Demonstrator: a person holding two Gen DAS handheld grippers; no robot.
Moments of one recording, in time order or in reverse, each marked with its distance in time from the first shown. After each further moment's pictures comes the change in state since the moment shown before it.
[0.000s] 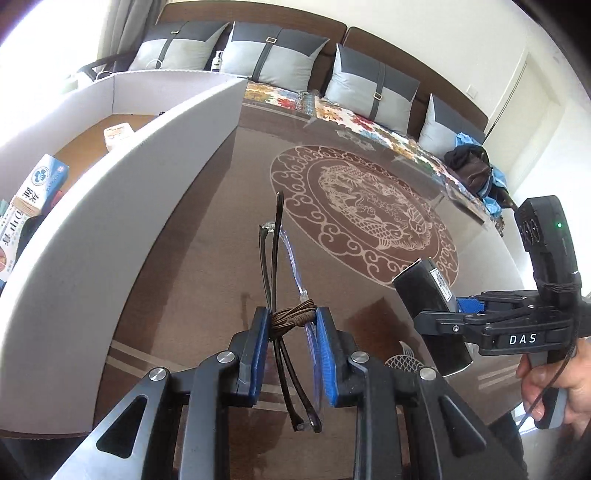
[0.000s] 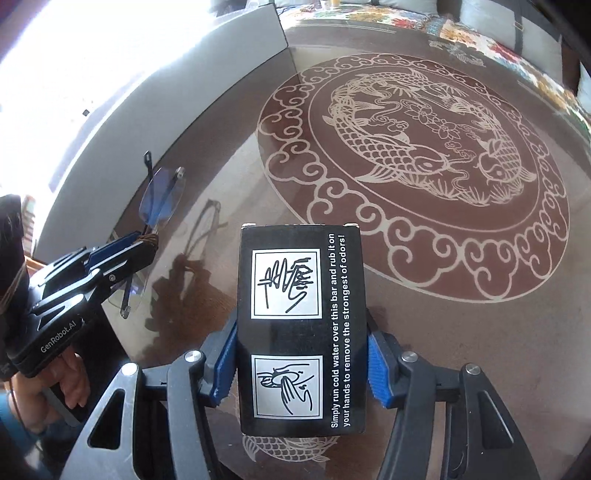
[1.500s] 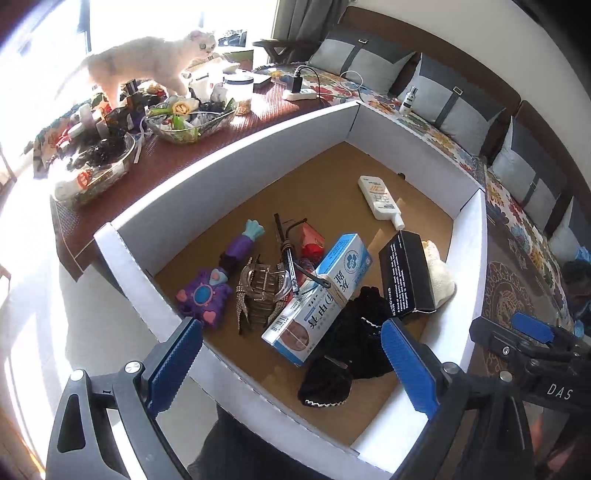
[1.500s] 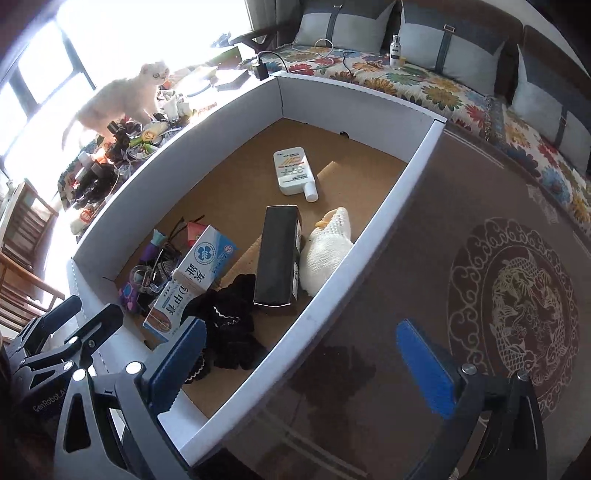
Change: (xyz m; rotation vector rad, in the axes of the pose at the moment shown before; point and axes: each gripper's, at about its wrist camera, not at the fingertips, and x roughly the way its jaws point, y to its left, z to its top) left arm -0.112 0.203 0.065 -0.410 0.004 0.430; right arm 0.027 0.254 0.146 -0.182 -0.089 -0.090
